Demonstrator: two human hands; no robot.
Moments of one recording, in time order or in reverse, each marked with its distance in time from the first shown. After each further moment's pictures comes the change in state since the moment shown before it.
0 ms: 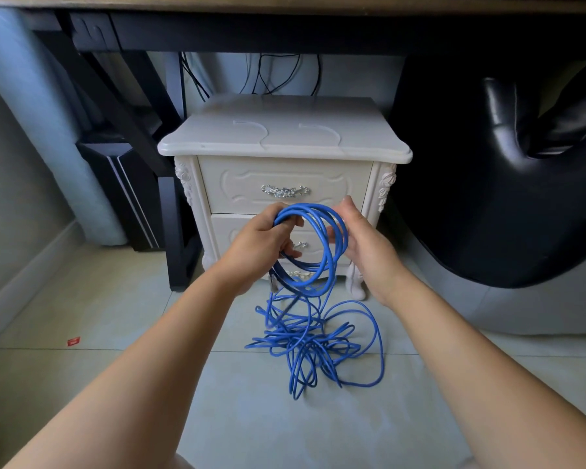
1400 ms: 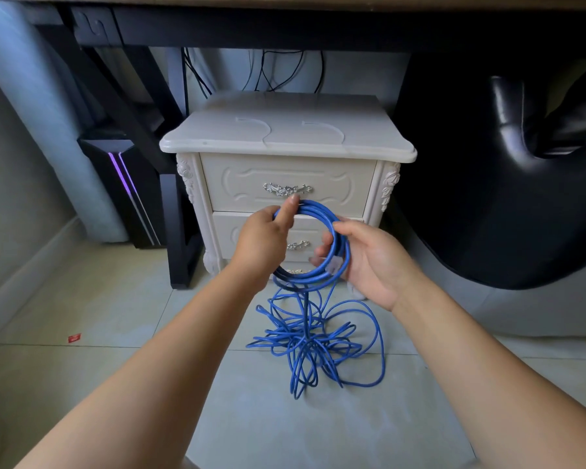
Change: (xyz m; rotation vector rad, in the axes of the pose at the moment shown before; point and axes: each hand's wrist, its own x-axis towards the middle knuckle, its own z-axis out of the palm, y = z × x) left_hand 0.013 -0.005 0.012 0.047 0.259 -0.093; right_hand -0.007 -0.011 0.006 0.526 -0.137 0.152
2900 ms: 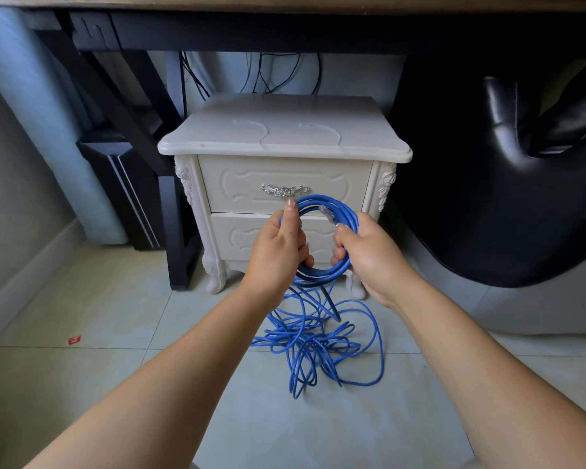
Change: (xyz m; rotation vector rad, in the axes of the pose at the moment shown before) left_hand -0.031 0.006 0.020 -0.387 -0.121 0.039; right_hand 0.002 0.005 -0.003 -0.701 0.338 -0.197
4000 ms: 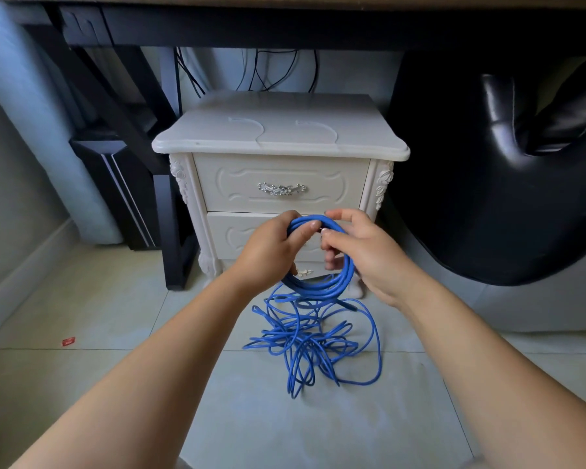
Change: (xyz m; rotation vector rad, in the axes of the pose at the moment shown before) left_hand 0.018 -0.001 -0.022 0.703 -0.160 0.159; right_hand -0.004 -0.005 -0.008 0.171 -0.186 0.027
